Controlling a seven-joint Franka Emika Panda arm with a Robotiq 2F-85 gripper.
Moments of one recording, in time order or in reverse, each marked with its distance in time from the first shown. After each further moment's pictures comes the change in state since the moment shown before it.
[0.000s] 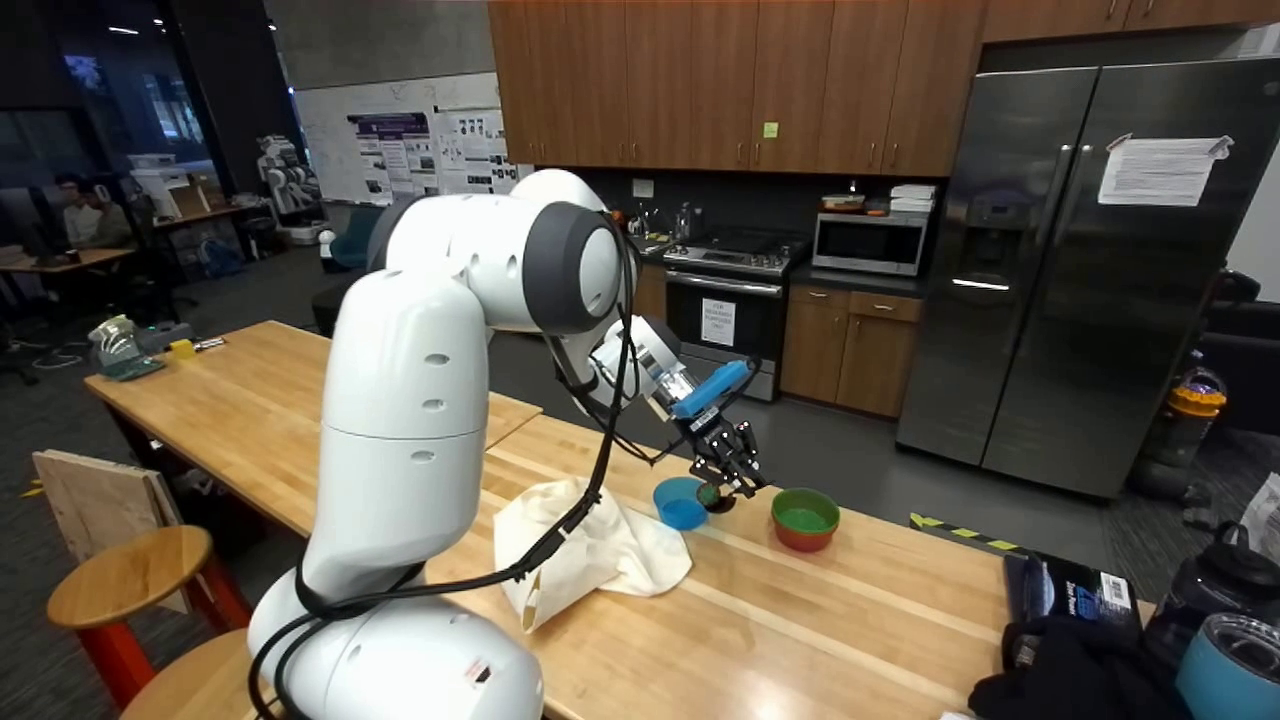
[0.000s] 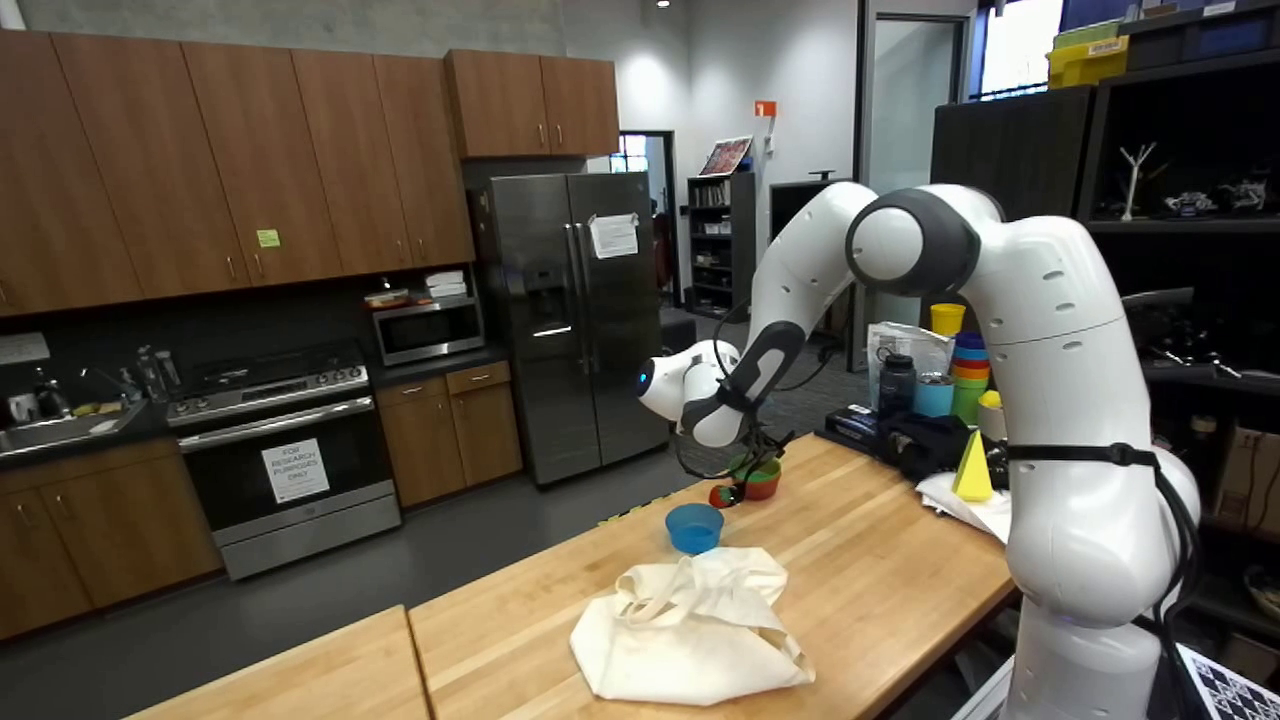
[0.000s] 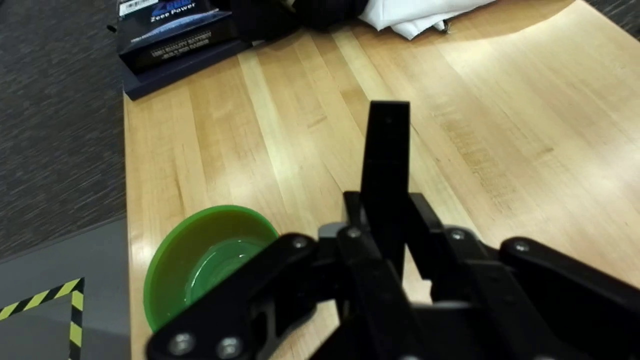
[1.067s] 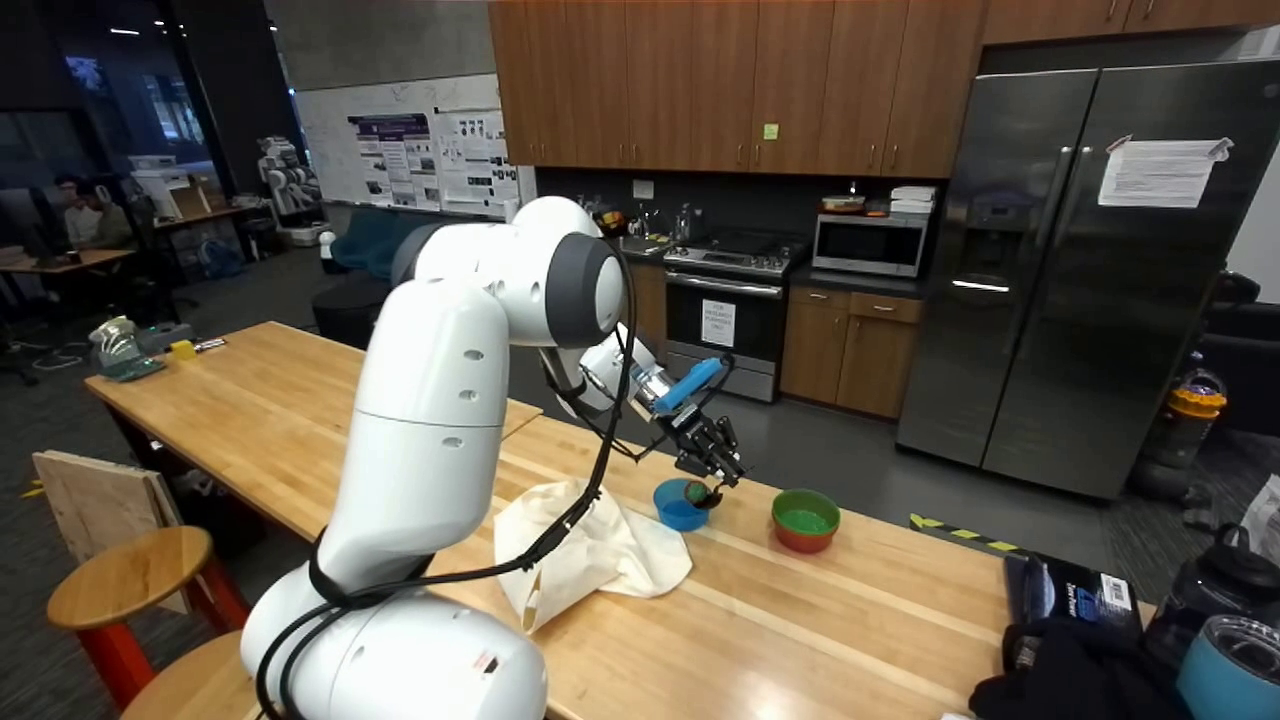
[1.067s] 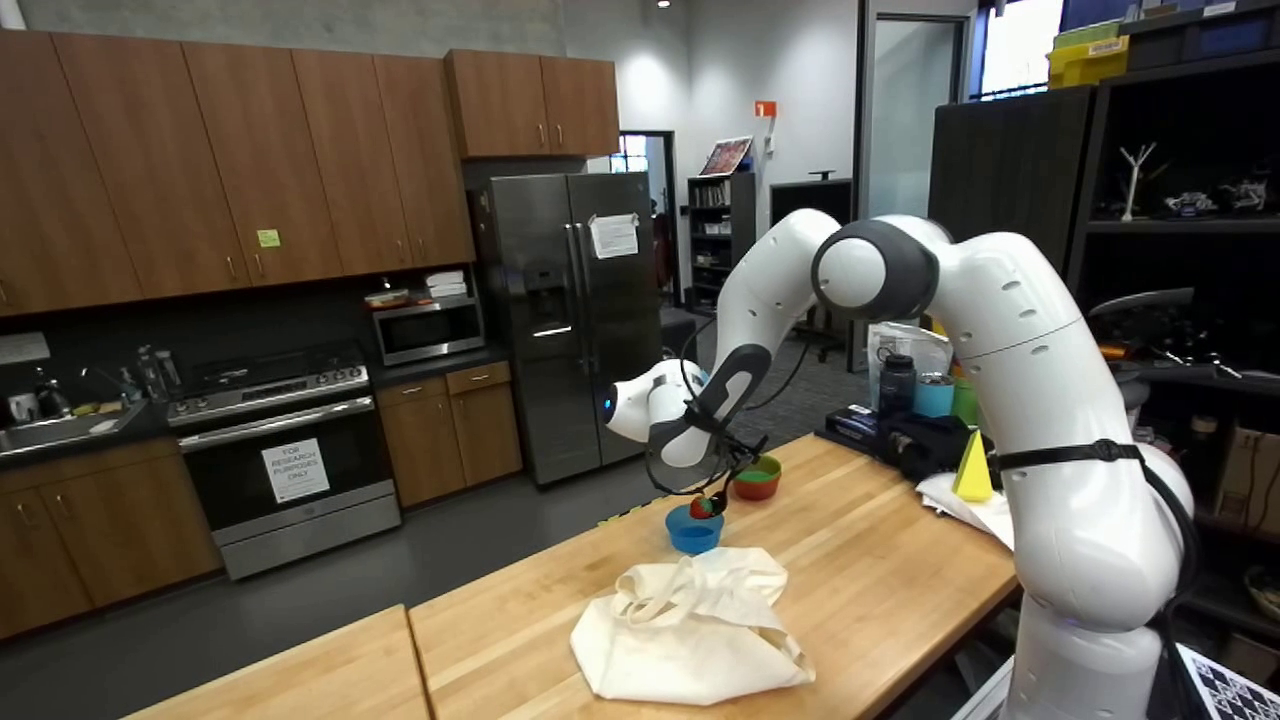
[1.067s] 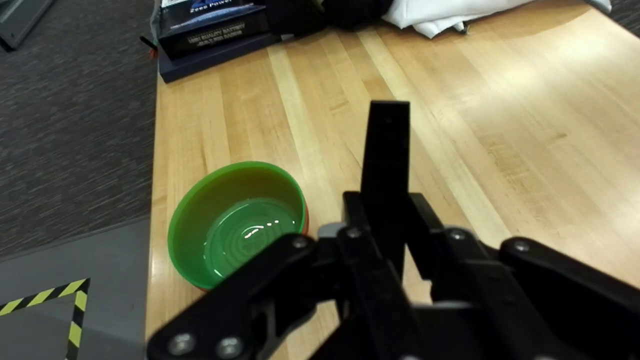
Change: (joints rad) arm 0.075 0.141 0.028 0.150 -0.042 -0.126 0.005
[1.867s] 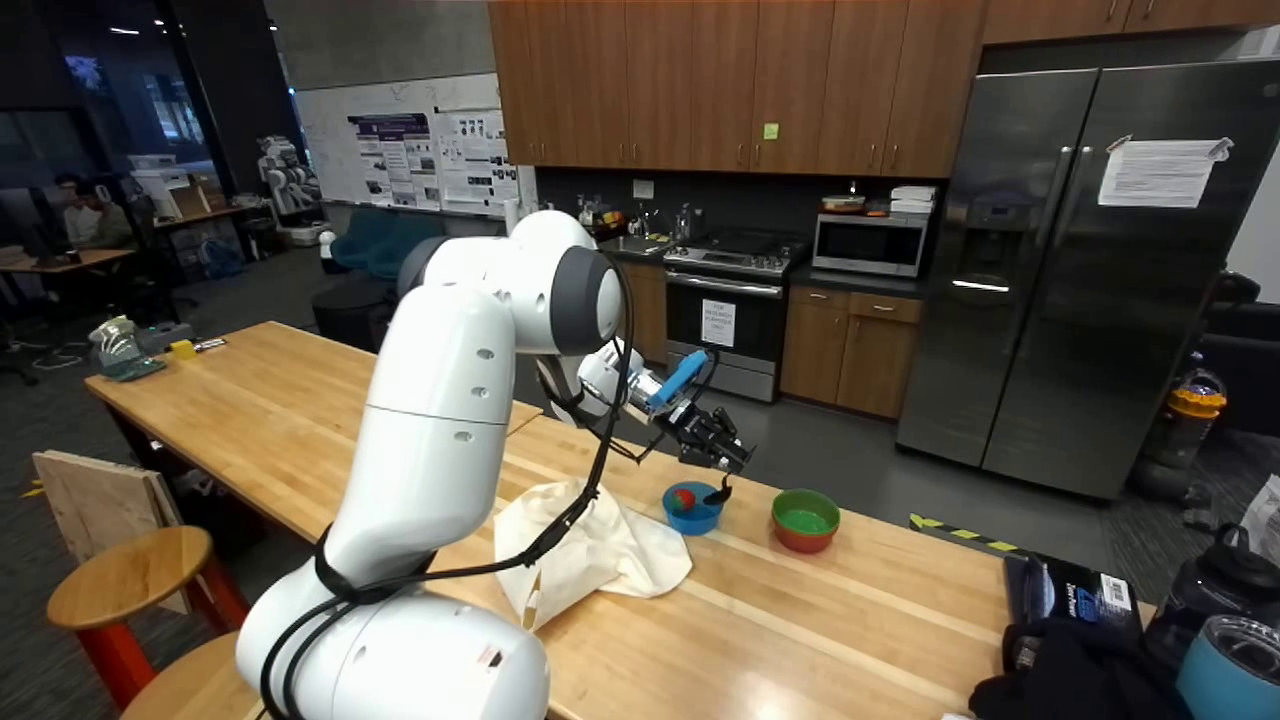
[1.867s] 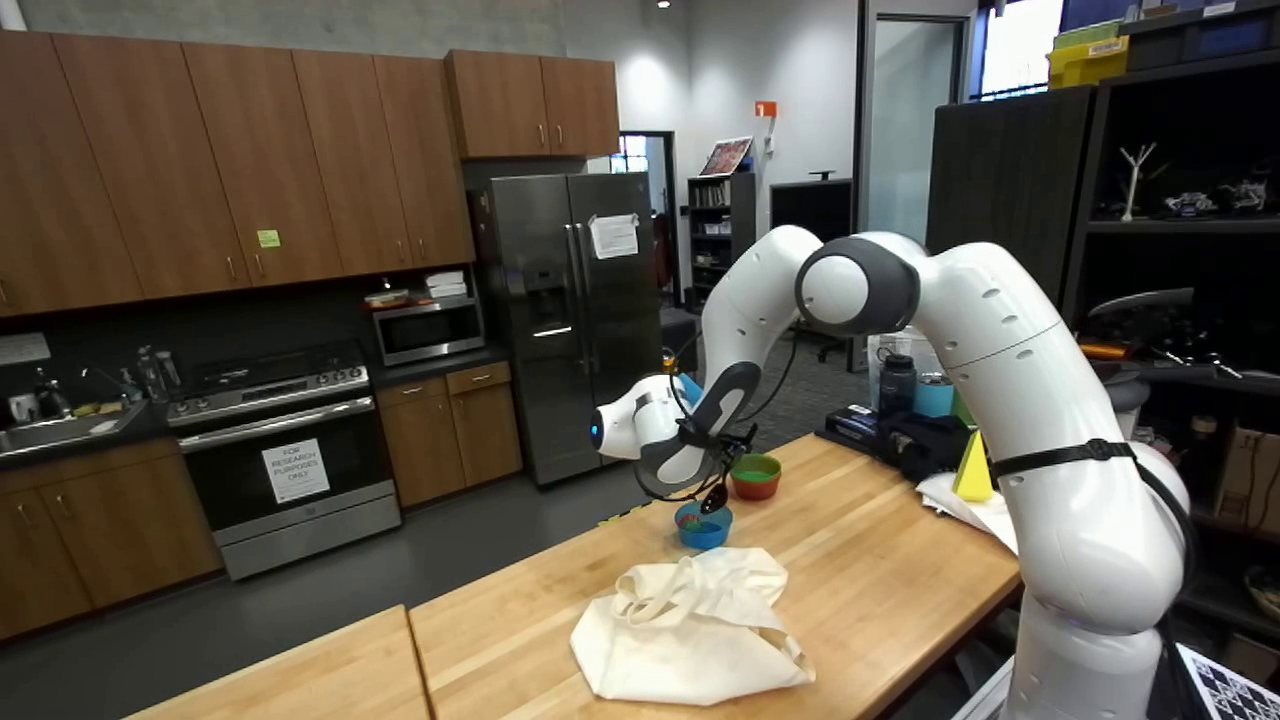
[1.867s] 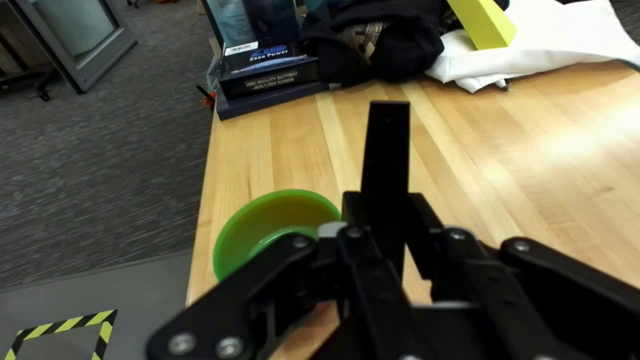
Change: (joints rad) arm 0.046 0.070 0.004 0.062 -0.143 -0.113 0.001
